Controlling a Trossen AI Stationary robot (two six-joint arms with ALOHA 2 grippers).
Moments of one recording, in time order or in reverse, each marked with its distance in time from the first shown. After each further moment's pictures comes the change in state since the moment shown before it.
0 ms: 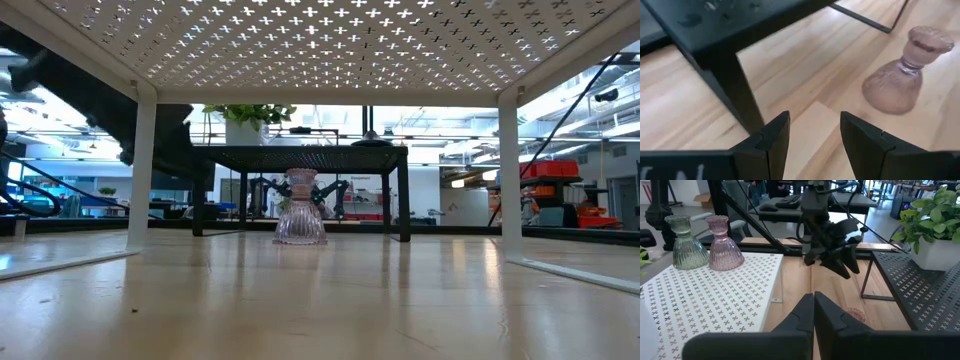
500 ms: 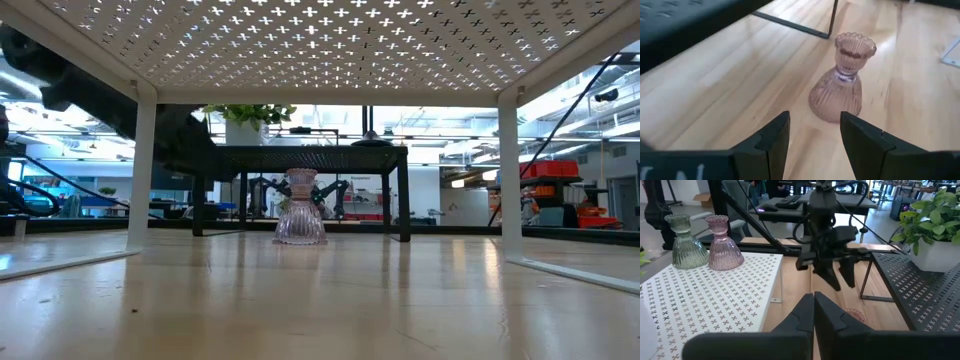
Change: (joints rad) left arm 0.079 0.165 -0.024 0.394 0.274 0.262; right arm 0.000 0.000 0.000 0.002 0.001 -0.009
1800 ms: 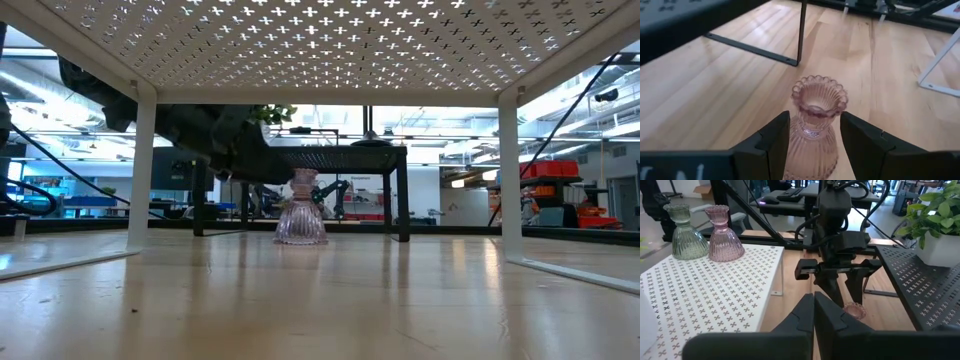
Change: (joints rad) left arm 0.062 0.333 0.161 0.286 0.156 0.086; right arm 0.000 0.001 0.000 -0.032 -0.008 -0.010
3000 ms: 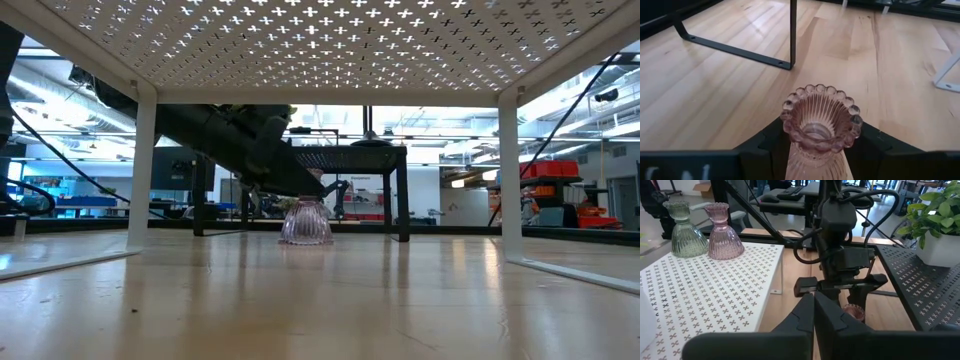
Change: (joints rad) left arm 0.006 0.182 0.132 0.037 0.018 0.044; right arm 0.000 0.000 0.000 -0.006 0.000 -0.007
